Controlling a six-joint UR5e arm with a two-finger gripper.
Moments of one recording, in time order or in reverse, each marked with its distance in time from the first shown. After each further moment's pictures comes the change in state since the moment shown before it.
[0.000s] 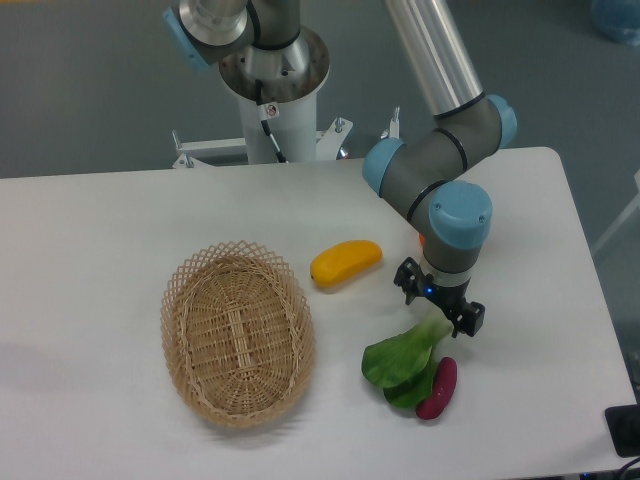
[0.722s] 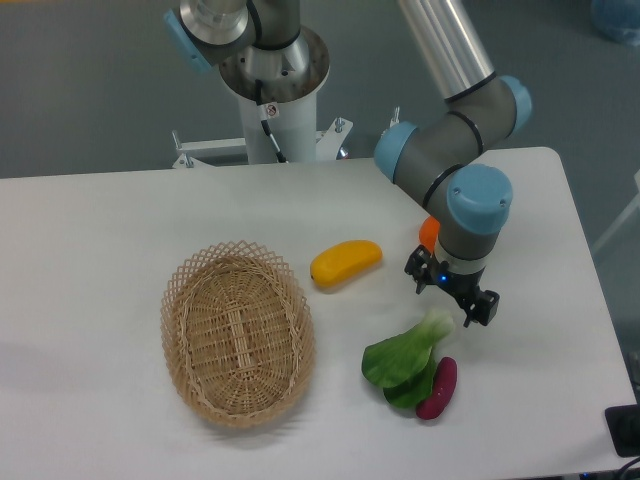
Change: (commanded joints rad) arm 0.025 0.035 0.017 -0.090 0.002 0.017
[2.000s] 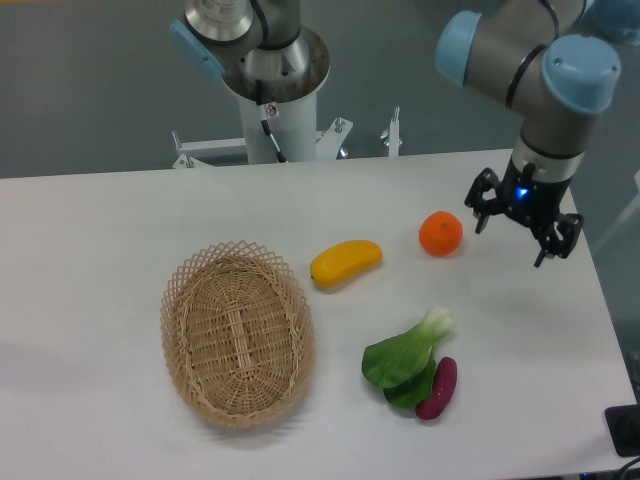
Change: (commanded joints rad) arm 0.084 0.117 0.173 -0.240 -0.094 0.005
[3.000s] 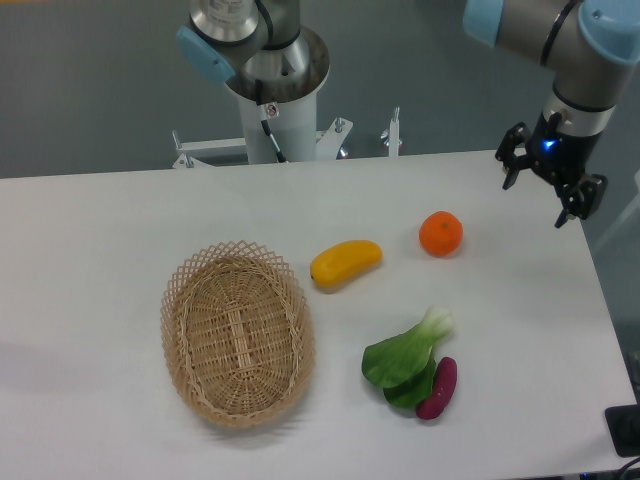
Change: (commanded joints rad) arm 0.156 0.107 0.008 -0.170 -0.011 0.374
